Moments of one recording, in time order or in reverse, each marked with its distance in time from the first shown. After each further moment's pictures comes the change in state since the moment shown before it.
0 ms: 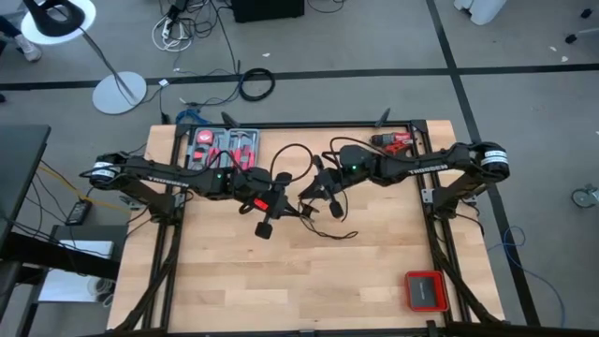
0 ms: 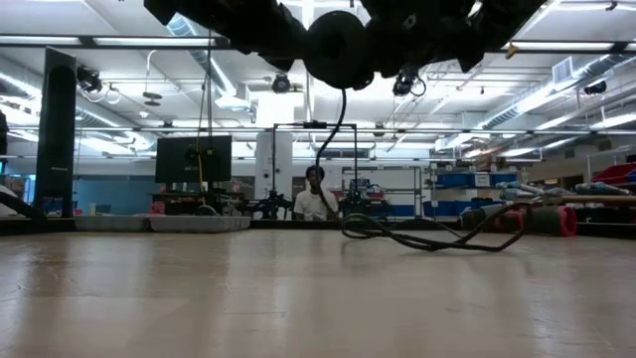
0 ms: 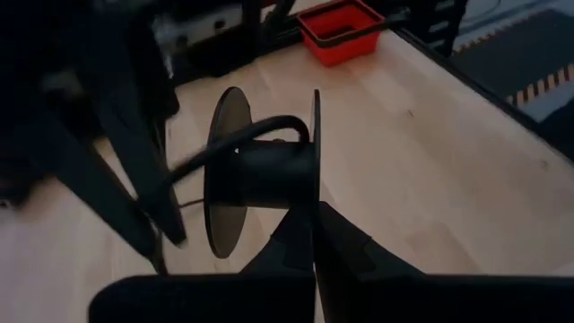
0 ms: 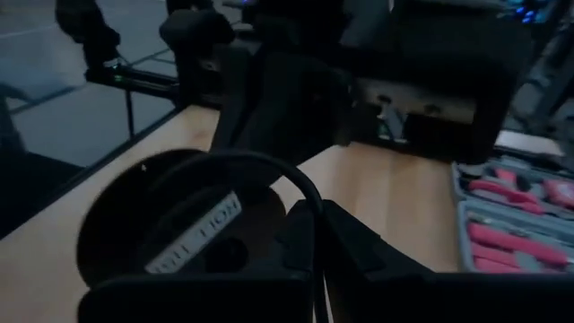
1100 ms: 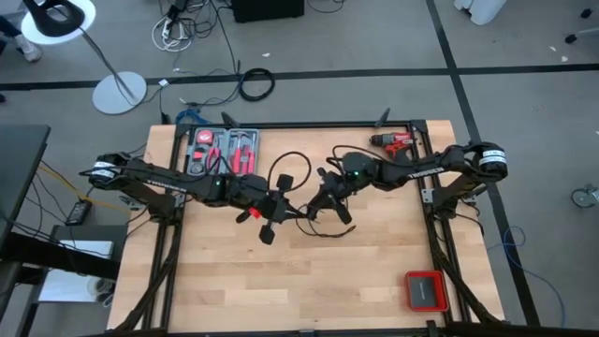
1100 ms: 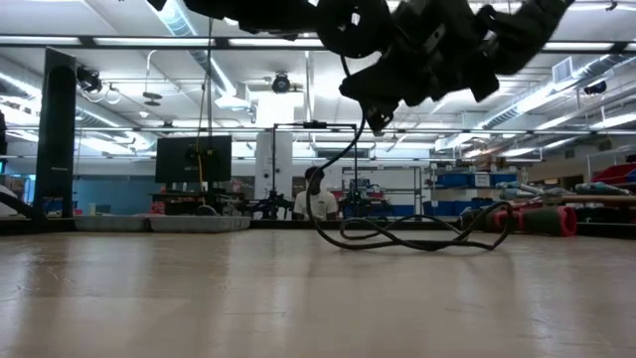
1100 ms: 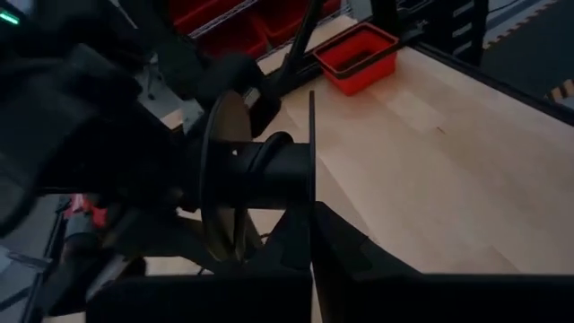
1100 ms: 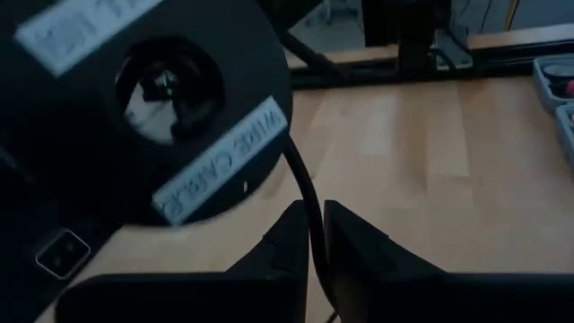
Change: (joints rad) left arm -0.083 -0.003 0.000 0.115 -0.142 0.132; right arm -0.014 0.014 -0.163 0.143 -0.117 0.278
